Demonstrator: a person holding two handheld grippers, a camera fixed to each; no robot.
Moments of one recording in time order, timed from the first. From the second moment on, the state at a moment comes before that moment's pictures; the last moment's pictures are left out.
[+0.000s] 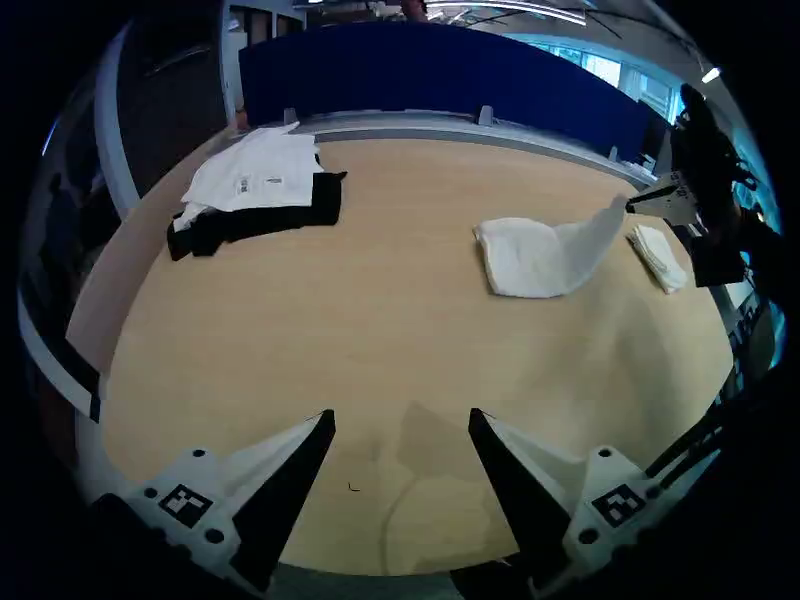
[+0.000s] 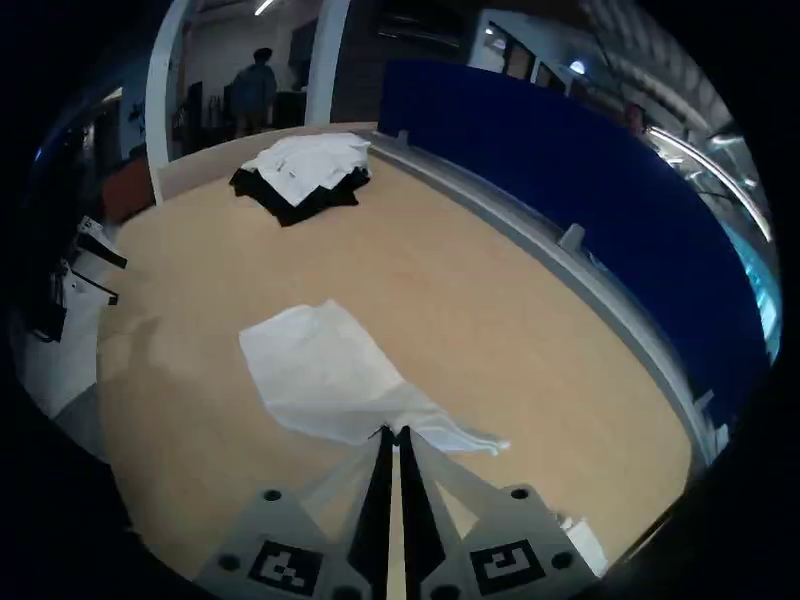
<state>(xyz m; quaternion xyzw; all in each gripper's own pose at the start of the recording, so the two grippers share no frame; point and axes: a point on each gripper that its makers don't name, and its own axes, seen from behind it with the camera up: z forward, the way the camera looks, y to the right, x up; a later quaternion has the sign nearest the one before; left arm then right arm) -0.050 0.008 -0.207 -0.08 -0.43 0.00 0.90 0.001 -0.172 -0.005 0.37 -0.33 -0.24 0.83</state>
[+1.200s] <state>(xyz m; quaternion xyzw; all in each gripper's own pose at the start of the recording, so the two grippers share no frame) -0.031 -0.009 -0.230 -0.03 -0.40 -0.03 0.92 -0.101 -0.346 -0.041 0.49 -0.38 -0.27 0.73</state>
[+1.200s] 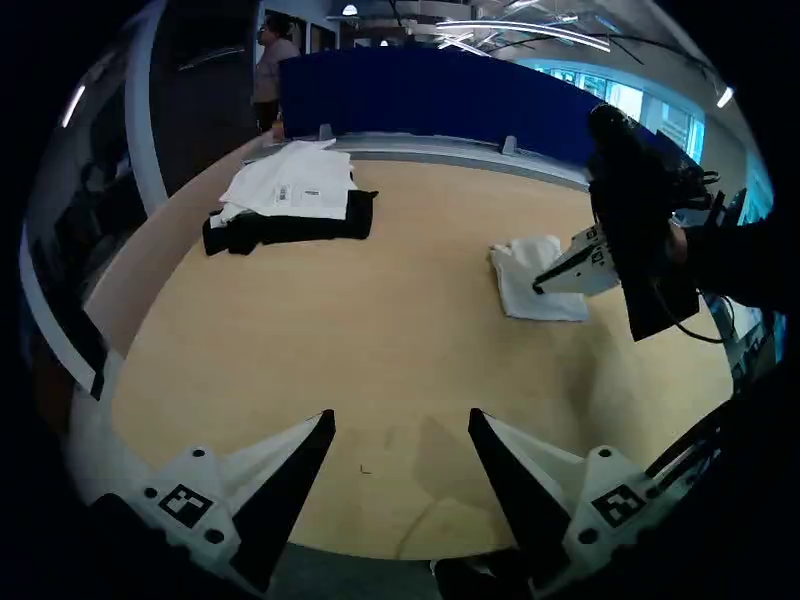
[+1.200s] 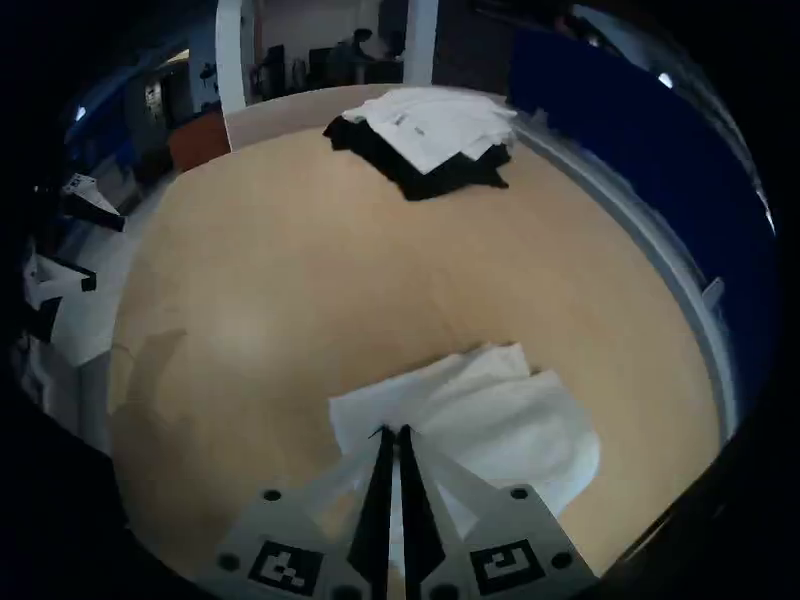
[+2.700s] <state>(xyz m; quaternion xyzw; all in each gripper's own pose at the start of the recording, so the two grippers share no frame) -0.023 -0.007 -0.233 -0.03 -0.39 -0.02 0.92 -0.087 -0.326 -0.050 0.48 -0.38 -0.25 0.75</state>
